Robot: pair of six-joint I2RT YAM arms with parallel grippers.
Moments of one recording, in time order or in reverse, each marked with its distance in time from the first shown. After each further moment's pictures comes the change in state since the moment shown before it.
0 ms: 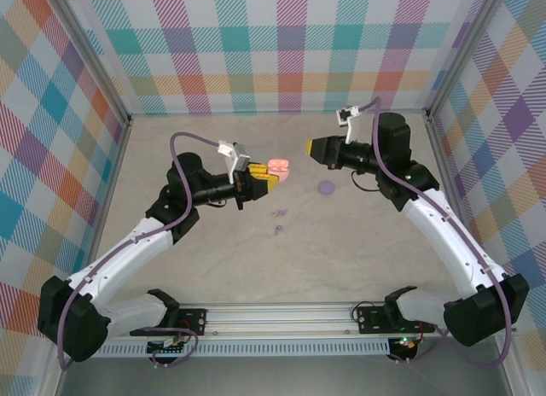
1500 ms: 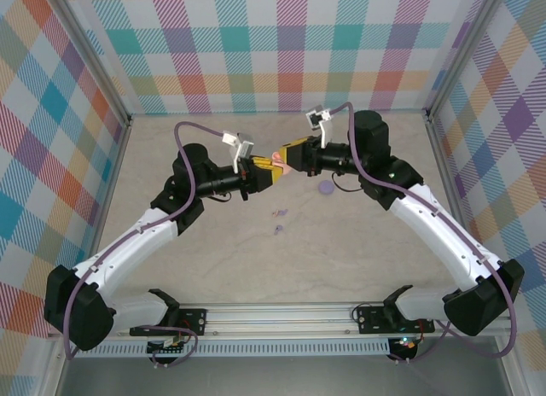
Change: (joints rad) left arm -0.006 0.066 0.077 -0.016 -0.009 -0.147; right arm 0.156 0.064 0.094 -0.006 0.002 -0.114
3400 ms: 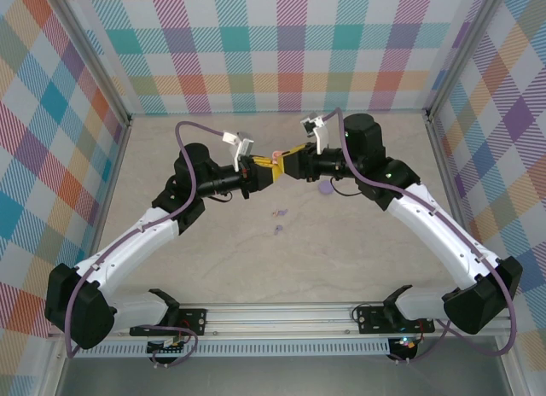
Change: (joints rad) left arm -0.001 0.008 0.002 0.000 -0.025 -0.045; right arm 0.022 0.010 0.005 -0.085 0.014 -0.064
